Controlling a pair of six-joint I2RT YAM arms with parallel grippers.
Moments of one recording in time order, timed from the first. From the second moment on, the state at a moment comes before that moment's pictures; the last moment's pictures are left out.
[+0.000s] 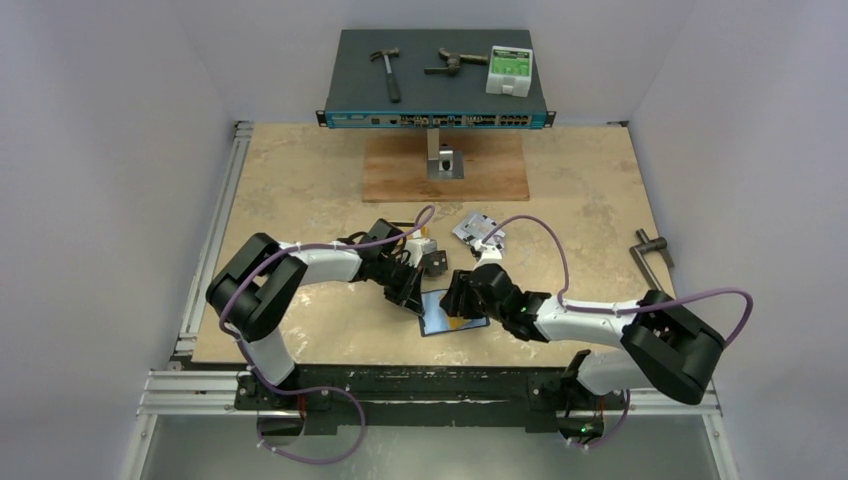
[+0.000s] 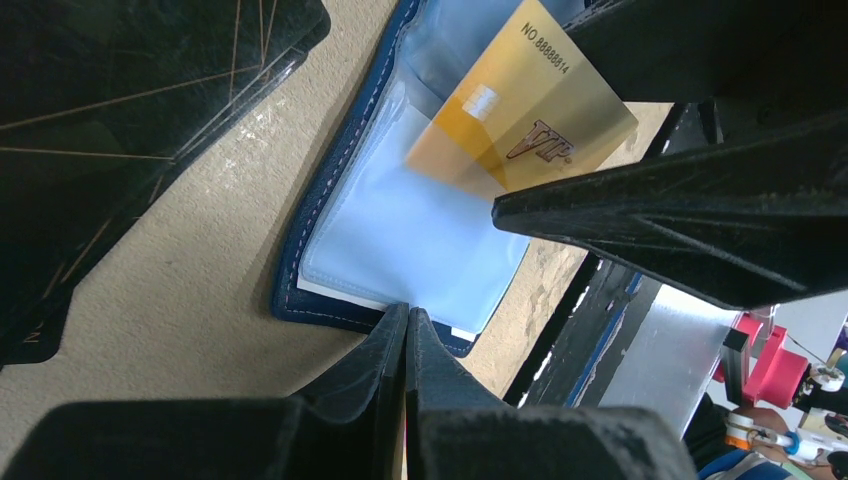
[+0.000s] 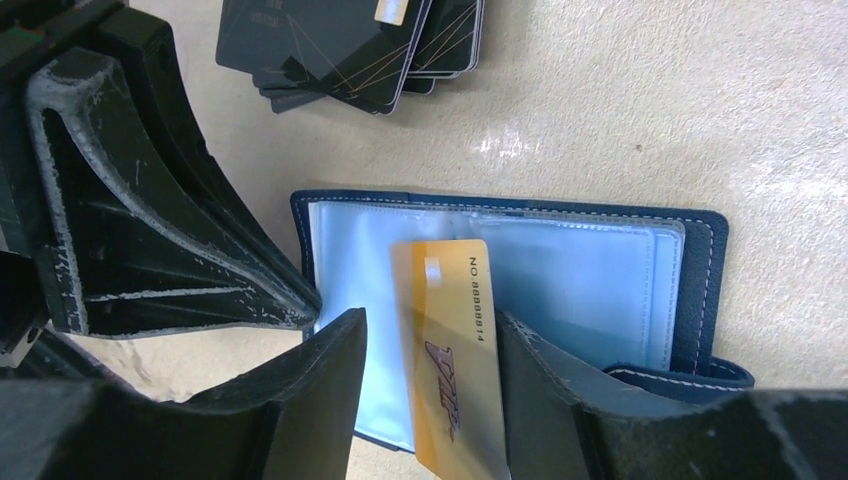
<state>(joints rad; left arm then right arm) -0.64 1.74 0.83 -0.18 0.69 -0.22 0.89 1.32 0.41 0.22 0.13 0.82</state>
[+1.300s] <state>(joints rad) -0.64 1.74 0.83 -0.18 0.69 -0.22 1.06 1.12 0.42 -0.19 0.16 0.86</state>
